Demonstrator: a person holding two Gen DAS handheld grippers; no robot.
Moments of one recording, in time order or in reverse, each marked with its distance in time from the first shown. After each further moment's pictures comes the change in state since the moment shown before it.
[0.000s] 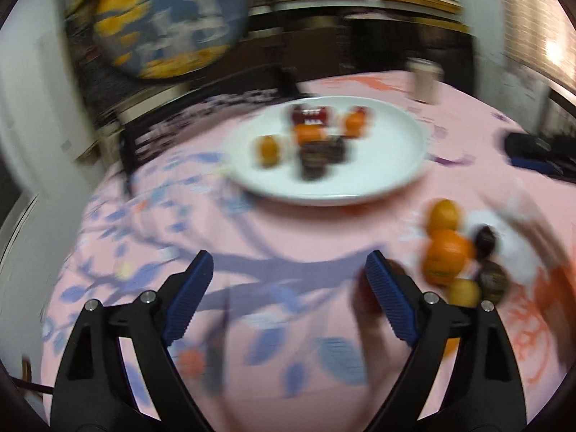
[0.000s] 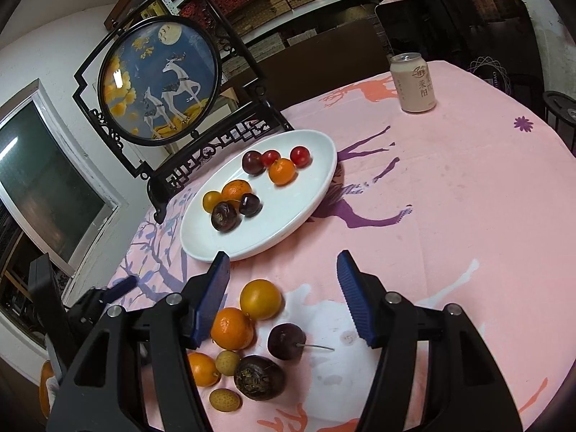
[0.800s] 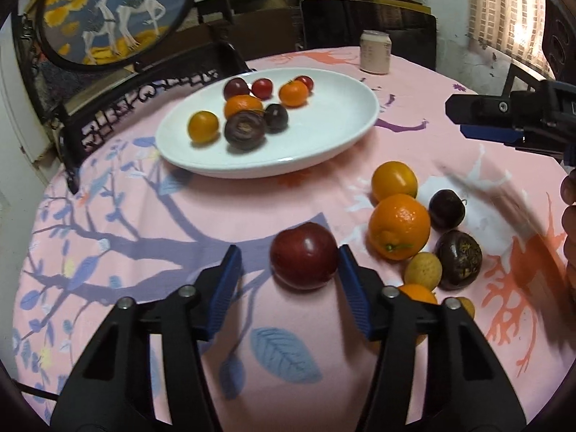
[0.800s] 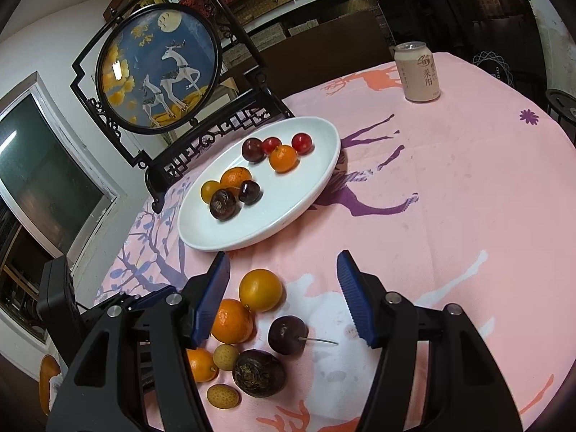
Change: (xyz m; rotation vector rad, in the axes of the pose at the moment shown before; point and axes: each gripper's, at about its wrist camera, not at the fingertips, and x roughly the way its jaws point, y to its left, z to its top) left arm 0.020 -0.040 -0.012 0.114 0.070 -0.212; right arm 0.010 0.002 -0.005 -0.010 0.044 -0.006
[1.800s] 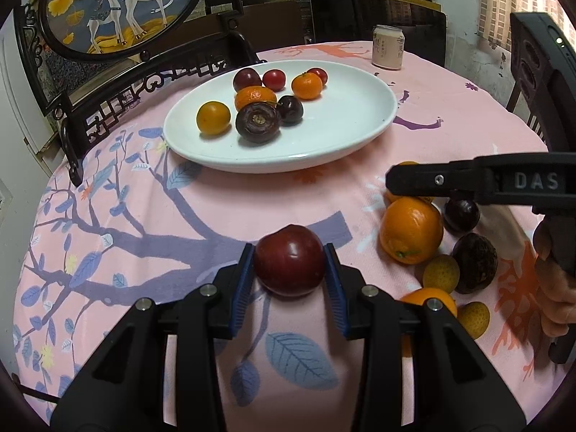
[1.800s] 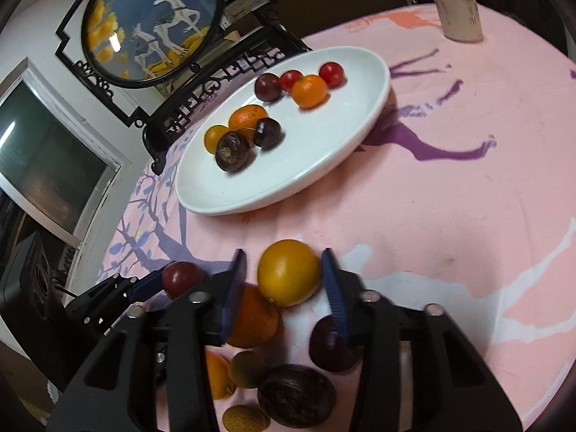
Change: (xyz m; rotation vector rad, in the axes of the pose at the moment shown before) left arm 0.005 0.010 0.002 -0.026 0.025 0.023; right arm 0.067 0.017 -0.015 0.040 0.193 0.052
